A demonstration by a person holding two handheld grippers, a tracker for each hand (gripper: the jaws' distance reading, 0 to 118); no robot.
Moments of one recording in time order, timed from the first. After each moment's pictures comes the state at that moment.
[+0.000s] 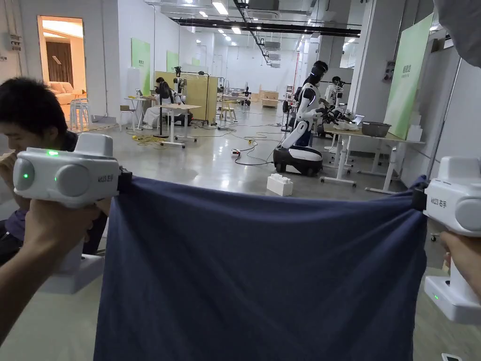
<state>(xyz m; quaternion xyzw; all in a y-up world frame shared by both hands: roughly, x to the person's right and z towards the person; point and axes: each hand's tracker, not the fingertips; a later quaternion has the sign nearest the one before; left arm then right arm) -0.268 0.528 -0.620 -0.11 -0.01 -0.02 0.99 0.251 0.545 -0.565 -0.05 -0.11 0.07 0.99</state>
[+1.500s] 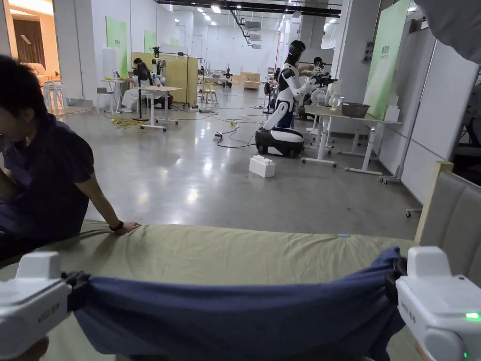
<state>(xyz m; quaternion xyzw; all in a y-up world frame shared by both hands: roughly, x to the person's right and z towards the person) -0.294 0.337 -0.488 -0.18 -0.01 0.02 0.98 0.226 0.384 -0.430 -0.09 -0.11 0.13 0.98</state>
